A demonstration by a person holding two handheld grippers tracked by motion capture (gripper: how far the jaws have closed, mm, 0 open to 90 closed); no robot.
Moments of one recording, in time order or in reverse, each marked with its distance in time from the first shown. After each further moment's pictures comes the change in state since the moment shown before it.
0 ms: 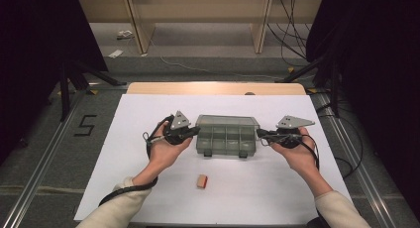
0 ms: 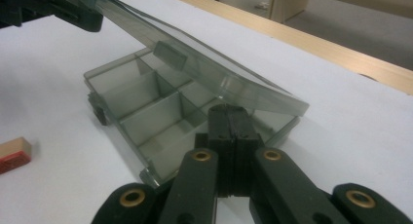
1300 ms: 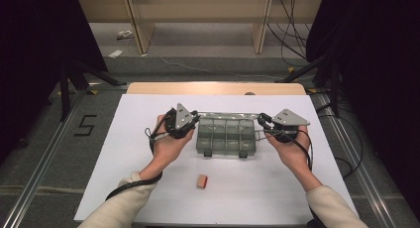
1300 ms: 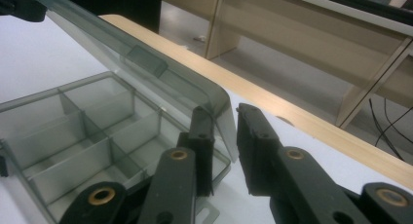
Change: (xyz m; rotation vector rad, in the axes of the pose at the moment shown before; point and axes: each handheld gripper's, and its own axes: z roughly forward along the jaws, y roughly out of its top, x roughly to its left) left arm 0.001 0.016 0.005 -0.143 0.212 0.140; right arm 0.004 0.019 0.010 -0.121 -0.267 -0.106
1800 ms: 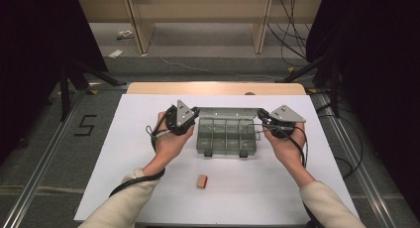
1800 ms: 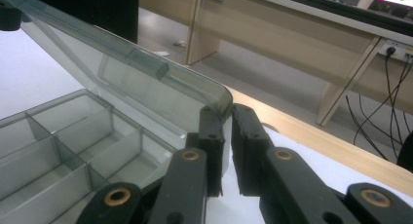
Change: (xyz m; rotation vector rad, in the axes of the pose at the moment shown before) left arm 0.005 0.004 0.008 -0.022 0.037 -0.006; right arm 0.003 0.008 0.010 -0.014 -0.084 0.035
